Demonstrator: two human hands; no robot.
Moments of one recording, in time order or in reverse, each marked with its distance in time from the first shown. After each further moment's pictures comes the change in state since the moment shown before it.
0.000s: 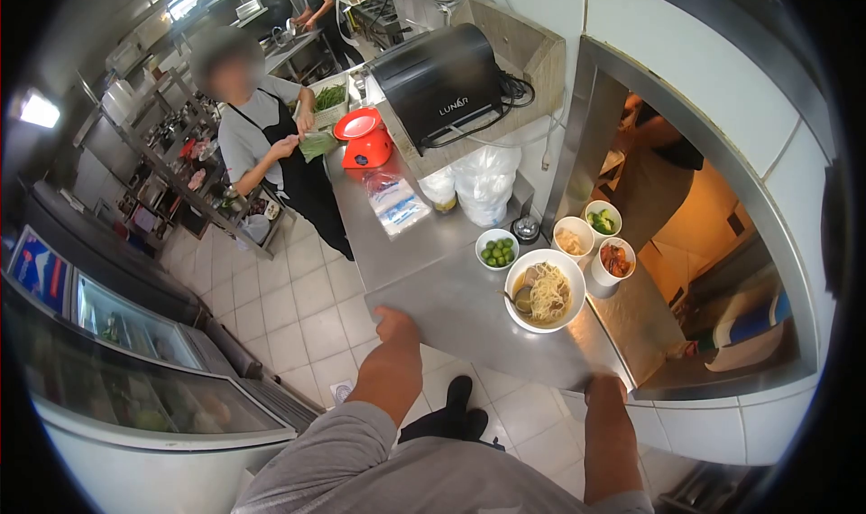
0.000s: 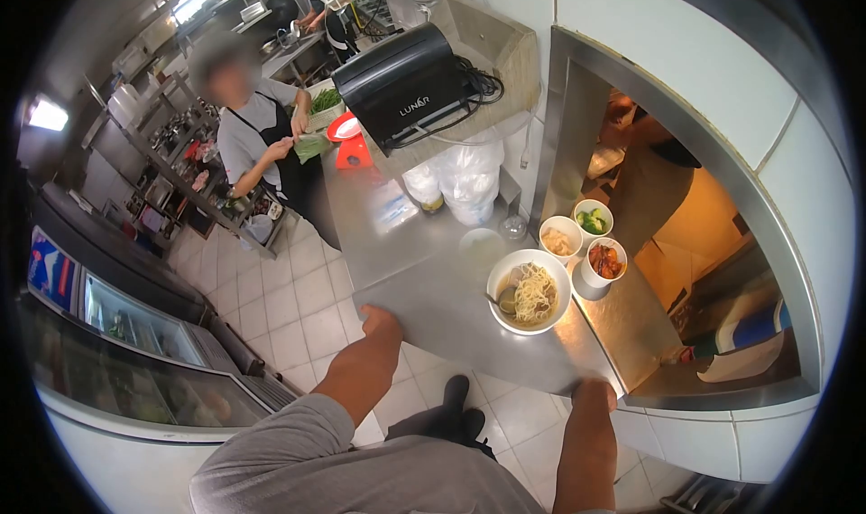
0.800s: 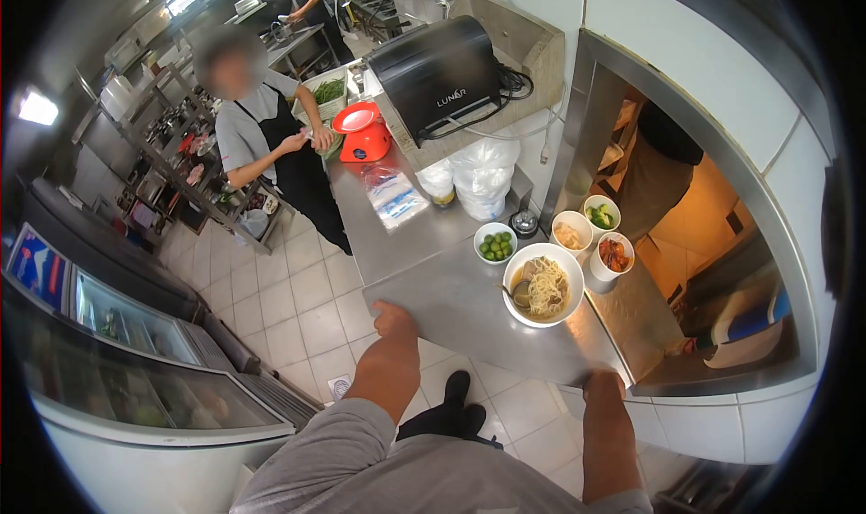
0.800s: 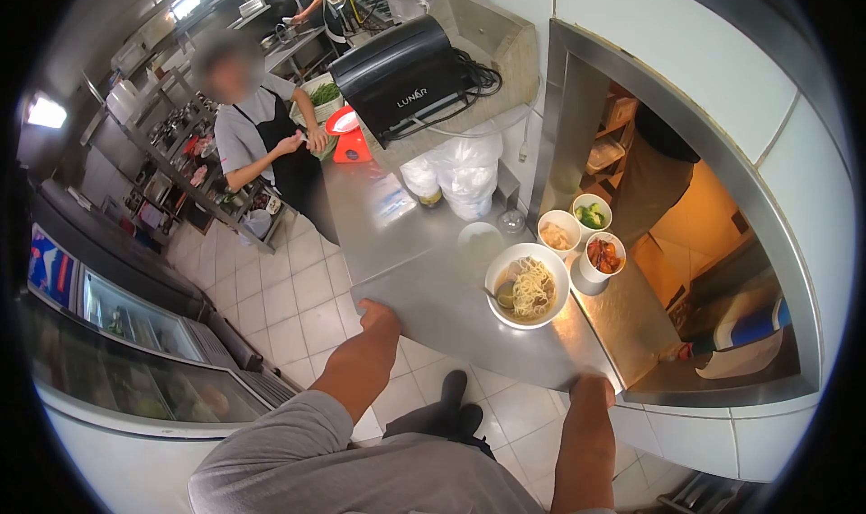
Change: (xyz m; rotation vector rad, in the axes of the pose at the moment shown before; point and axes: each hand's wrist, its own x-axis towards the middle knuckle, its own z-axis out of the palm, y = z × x) left_hand -0.003 -0.002 -0.005 0.026 -0.022 0.062; right_hand -0.004 0.002 0.002 -0.025 0.098 -0.083
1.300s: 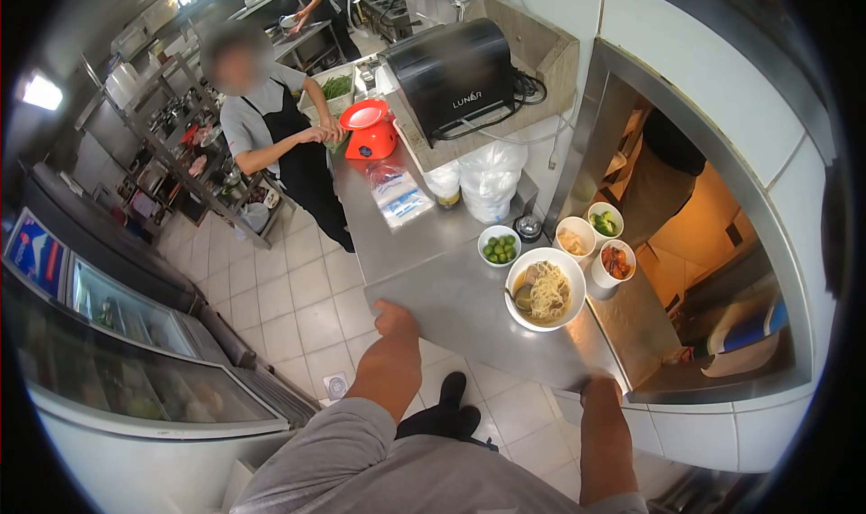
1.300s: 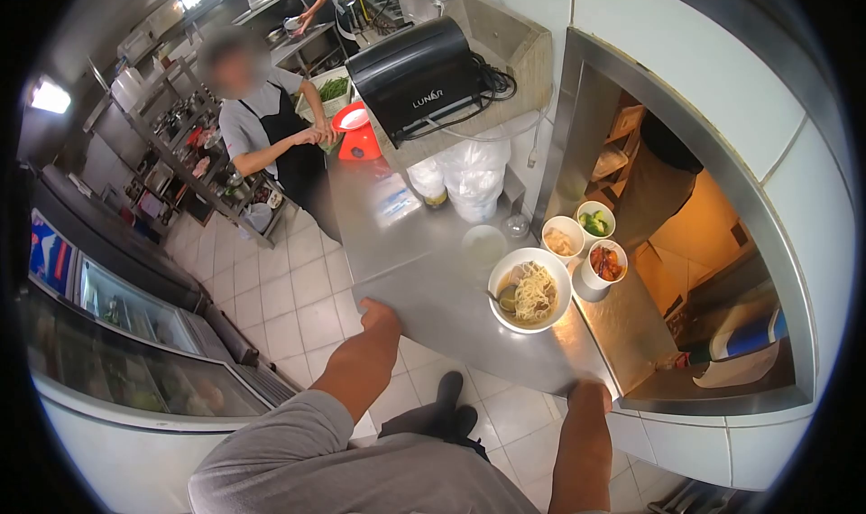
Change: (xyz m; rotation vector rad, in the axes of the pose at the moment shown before) left_hand -0.004 0.001 -0.002 -0.043 0.016 -0.016; right_hand 0.041 -0.003 0.005 0.017 -0.142 0.100
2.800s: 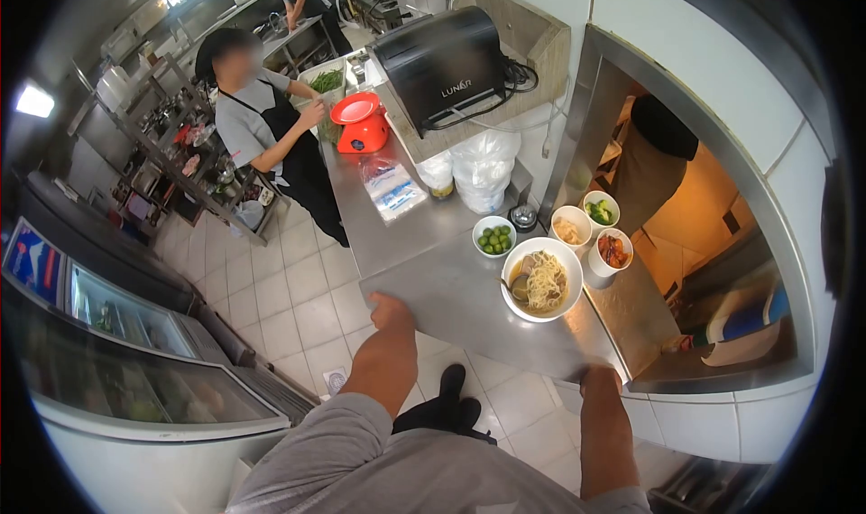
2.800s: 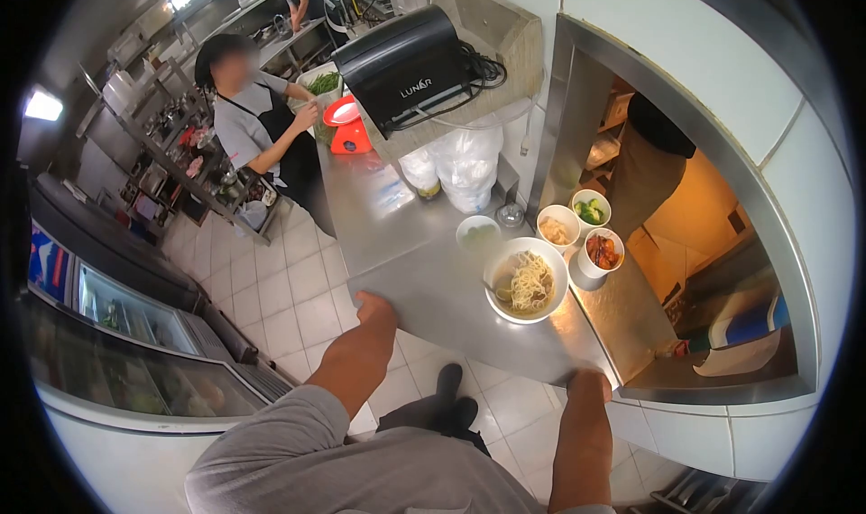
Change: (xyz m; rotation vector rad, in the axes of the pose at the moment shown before) left_hand 0.003 0.003 0.003 0.014 0.013 -0.037; right_hand -0.023 0.002 0.002 -0.012 0.073 0.001
